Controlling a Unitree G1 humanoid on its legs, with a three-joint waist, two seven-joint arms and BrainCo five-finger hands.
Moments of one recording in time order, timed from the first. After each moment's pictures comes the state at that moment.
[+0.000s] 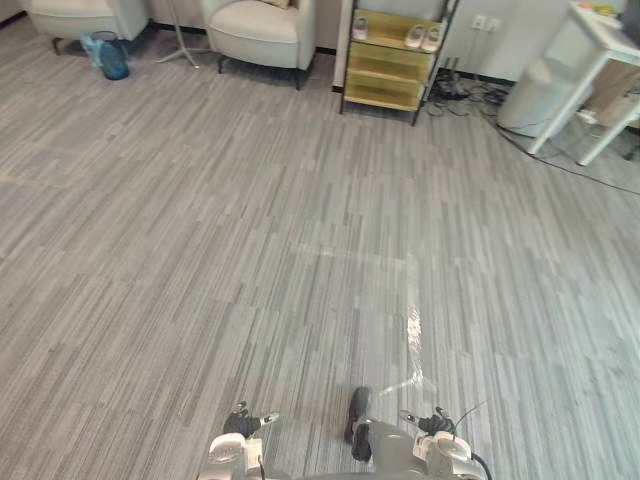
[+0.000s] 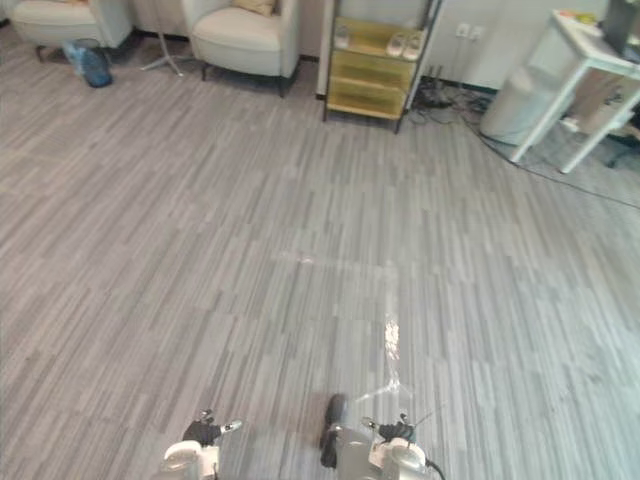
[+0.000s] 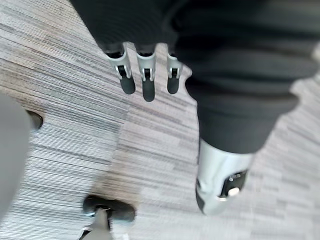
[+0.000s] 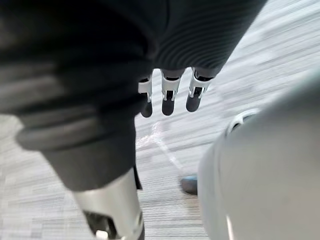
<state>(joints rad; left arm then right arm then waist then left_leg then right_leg) 0.03 0.02 0.15 1.01 0.00 -0.03 0.11 -0.03 0.01 -0.35 0.99 -0.04 0.01 -0.22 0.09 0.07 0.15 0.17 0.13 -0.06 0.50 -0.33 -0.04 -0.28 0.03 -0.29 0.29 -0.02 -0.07</state>
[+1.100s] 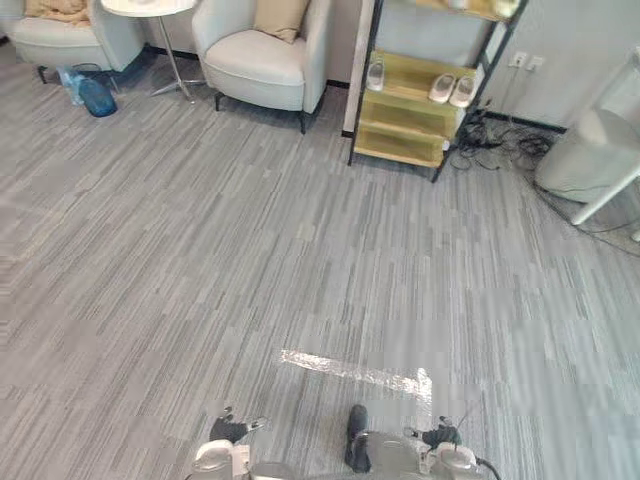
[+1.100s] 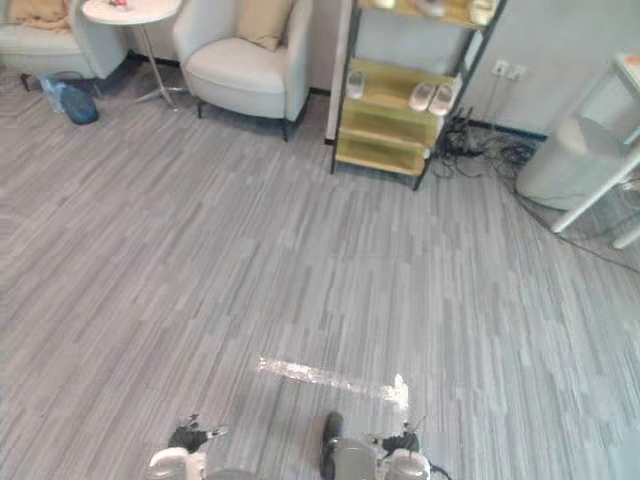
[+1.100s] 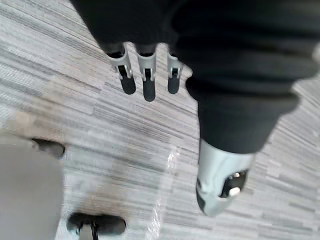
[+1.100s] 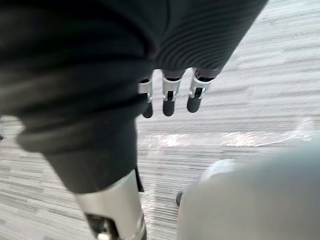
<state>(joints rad) 0.05 0.02 0.14 0.97 0.03 -0.03 0.10 0.01 -0.01 -0.27 1.00 -0.14 0.03 -0.23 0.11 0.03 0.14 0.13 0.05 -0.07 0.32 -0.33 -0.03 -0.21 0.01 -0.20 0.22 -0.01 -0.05</state>
